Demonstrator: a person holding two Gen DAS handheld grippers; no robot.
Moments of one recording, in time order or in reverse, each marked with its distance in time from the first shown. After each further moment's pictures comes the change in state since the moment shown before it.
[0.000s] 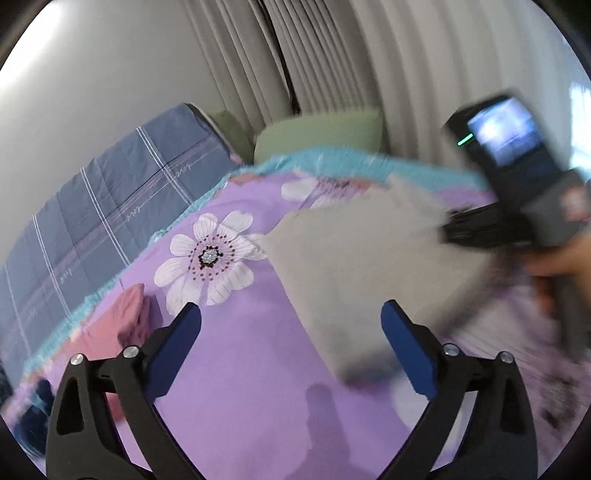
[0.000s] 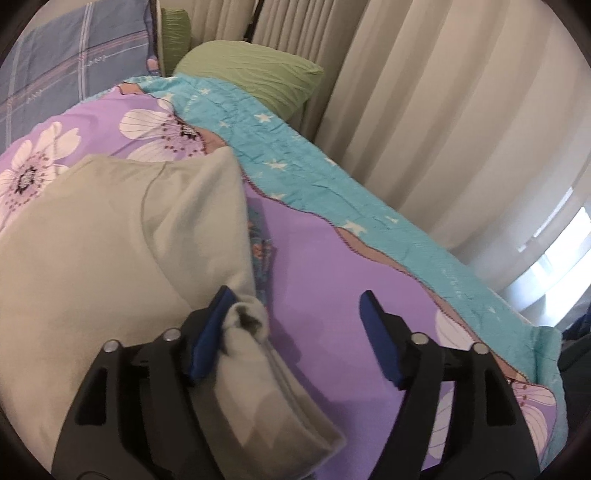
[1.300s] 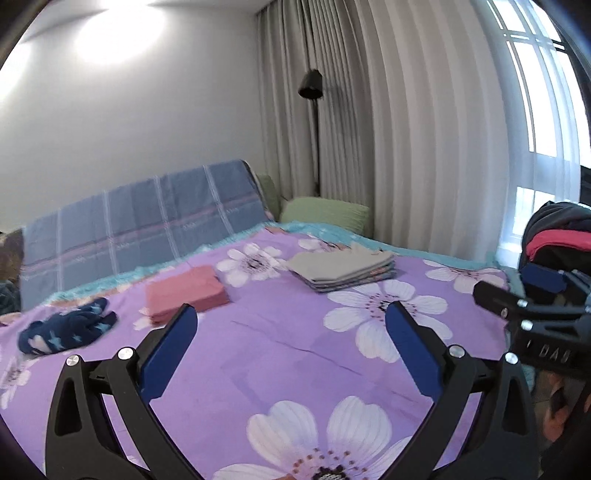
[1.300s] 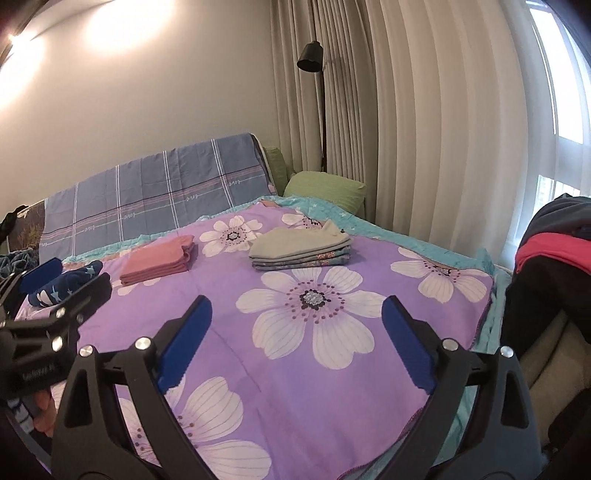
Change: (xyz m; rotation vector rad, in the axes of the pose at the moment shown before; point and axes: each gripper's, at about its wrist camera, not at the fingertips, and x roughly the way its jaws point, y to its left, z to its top) left arm -0.356 0.017 -0.121 -0.226 -0.269 0.045; right arm -0.423 -0.087 -0.271 0.109 -0.456 0.420
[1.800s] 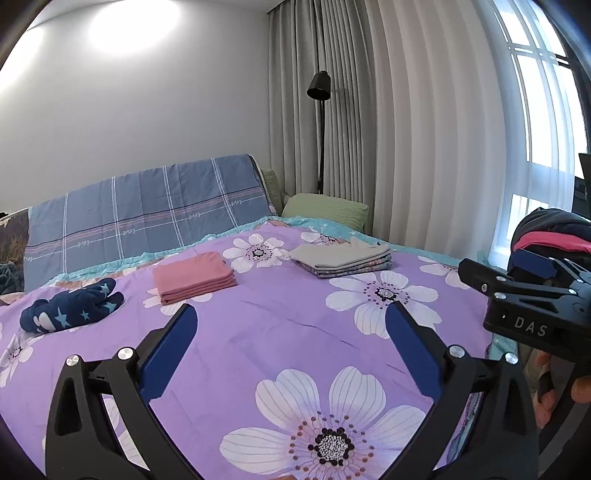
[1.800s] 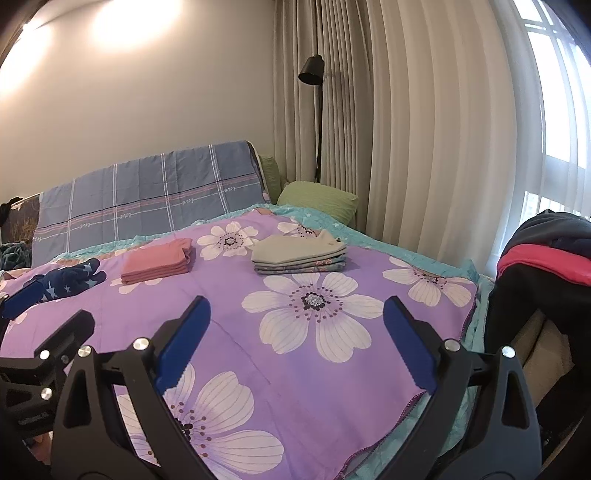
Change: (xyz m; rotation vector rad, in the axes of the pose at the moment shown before) left arm -0.041 0.018 -0.016 -0.053 0.026 -0.032; right arm -0.029 0.030 -0.005 -0.040 -0.030 -0.052
